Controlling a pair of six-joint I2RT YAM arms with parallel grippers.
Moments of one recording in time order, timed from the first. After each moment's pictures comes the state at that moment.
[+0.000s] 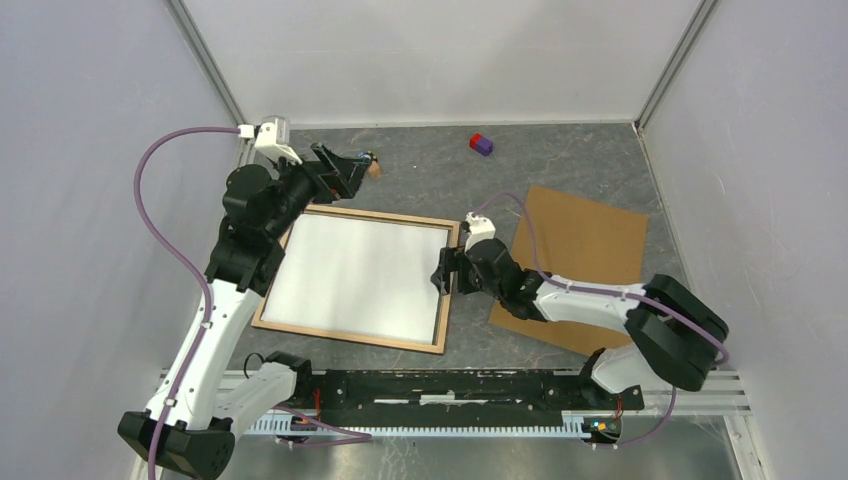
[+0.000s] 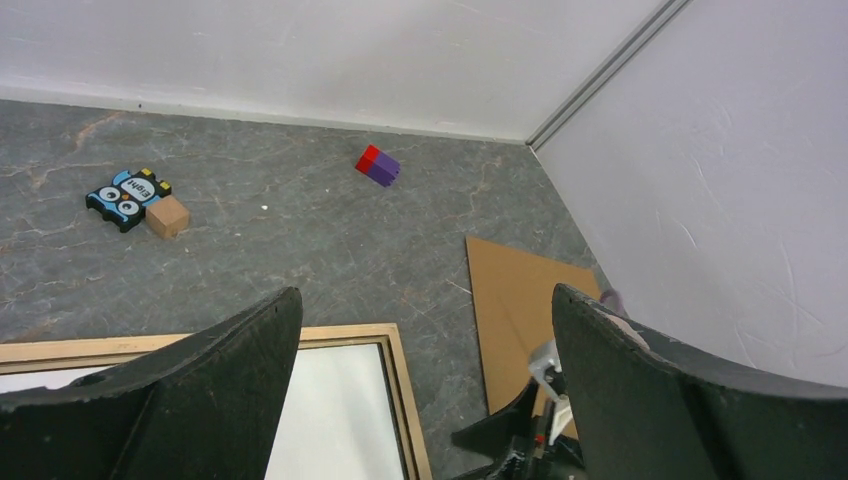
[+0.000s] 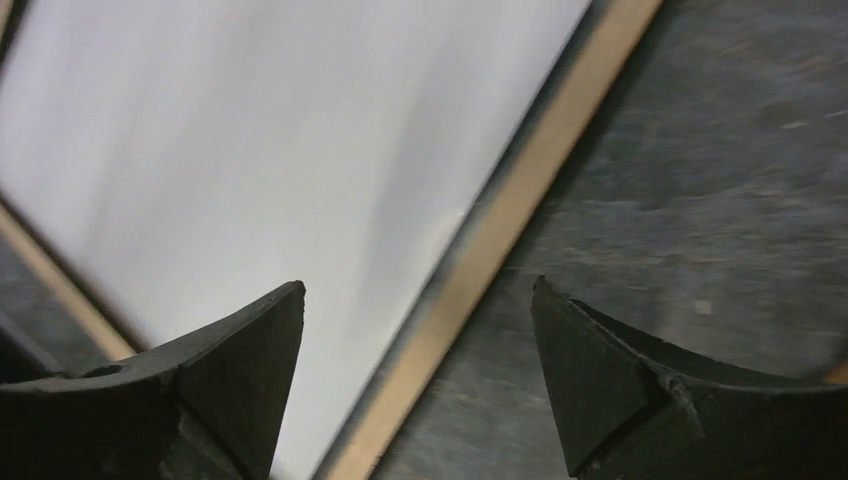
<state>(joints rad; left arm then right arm) -0.27 0.94 1.08 -0.18 0.19 -0.50 0.88 1.46 0.62 0.26 0.12 0.63</state>
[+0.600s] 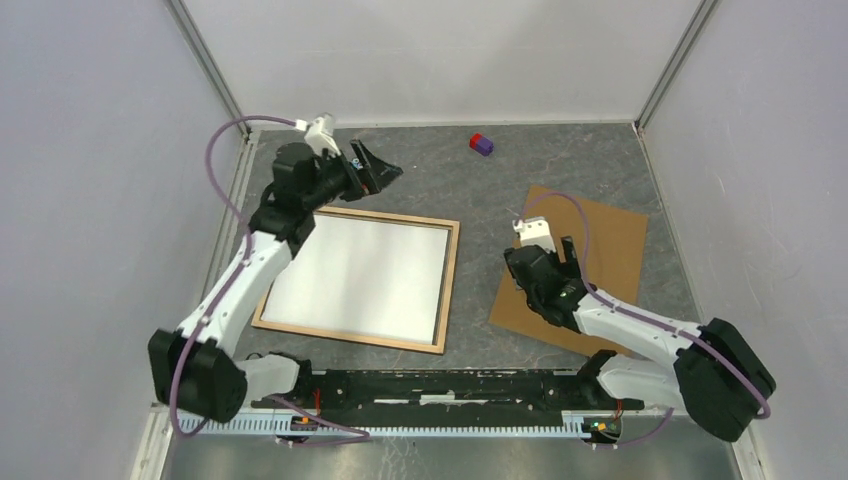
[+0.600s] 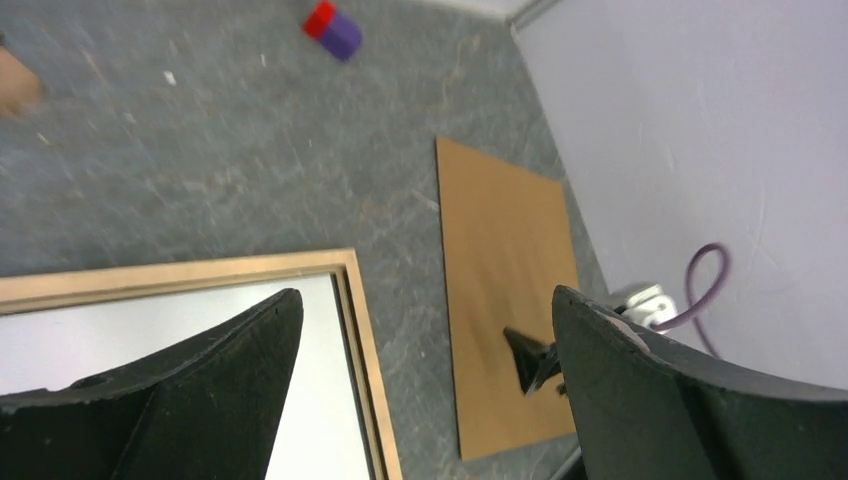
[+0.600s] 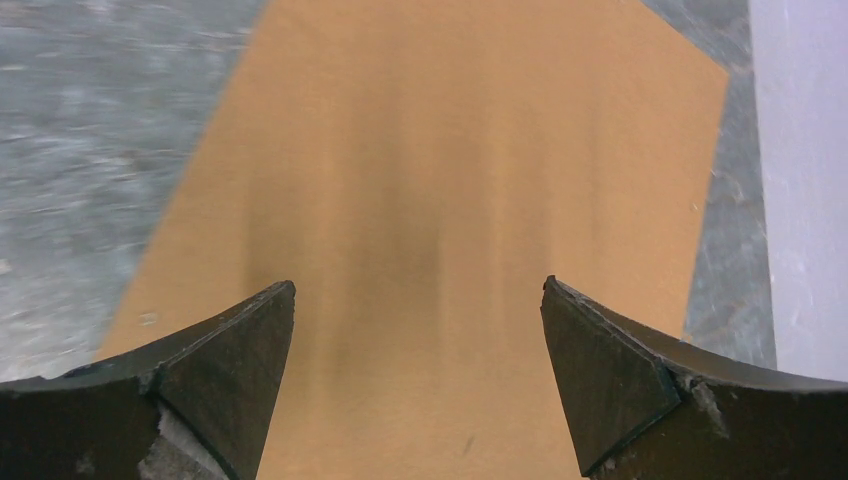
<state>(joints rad) -0.27 1.18 1.06 -0.09 0.35 -0.61 0.75 1.16 0.48 -0.12 0.79 0.15</state>
